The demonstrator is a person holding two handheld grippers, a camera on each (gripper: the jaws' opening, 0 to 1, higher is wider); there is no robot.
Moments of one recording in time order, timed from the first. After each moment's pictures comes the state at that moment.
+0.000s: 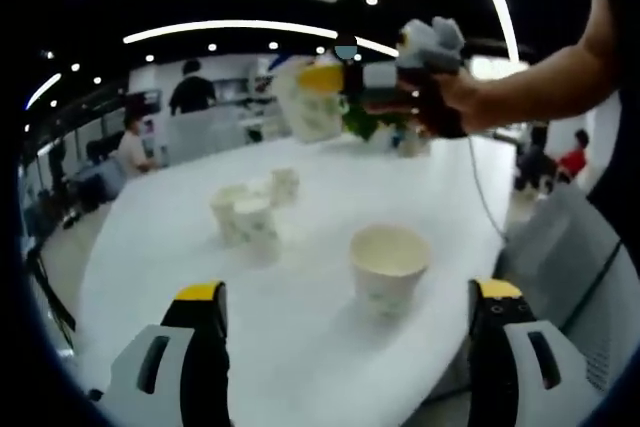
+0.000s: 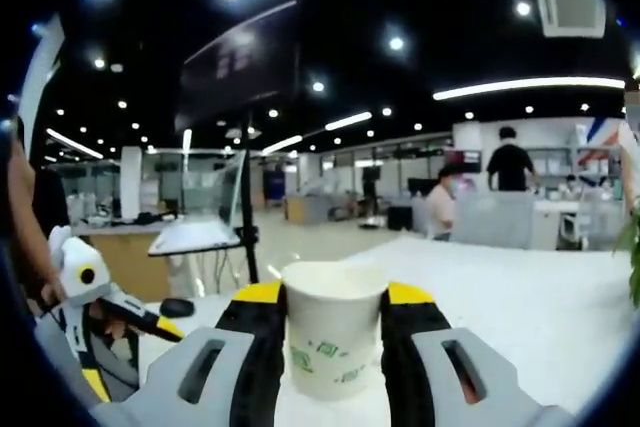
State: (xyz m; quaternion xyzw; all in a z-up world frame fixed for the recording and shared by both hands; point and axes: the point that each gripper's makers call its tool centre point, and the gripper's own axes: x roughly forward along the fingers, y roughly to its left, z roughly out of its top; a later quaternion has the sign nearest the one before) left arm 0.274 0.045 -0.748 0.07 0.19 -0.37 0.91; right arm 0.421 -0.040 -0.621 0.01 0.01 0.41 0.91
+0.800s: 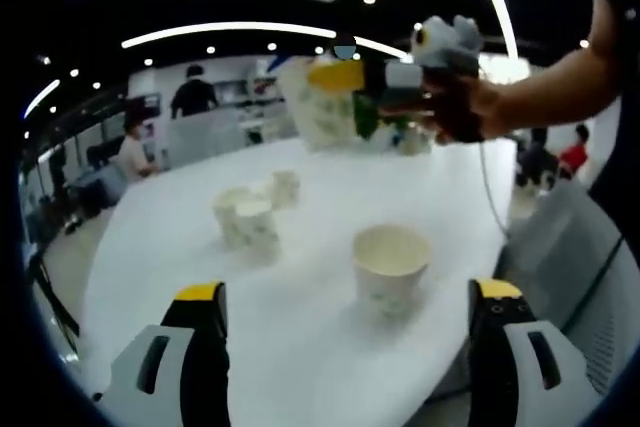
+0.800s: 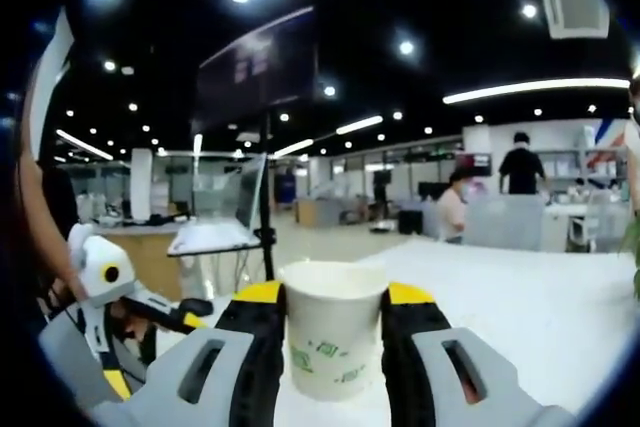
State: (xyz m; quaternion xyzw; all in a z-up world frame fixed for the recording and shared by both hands) left arm 0.274 0.044 -0.746 0.08 0.18 -0.38 0.91; right arm 0.383 -0.030 -0.619 0.01 0.00 0.43 0.90
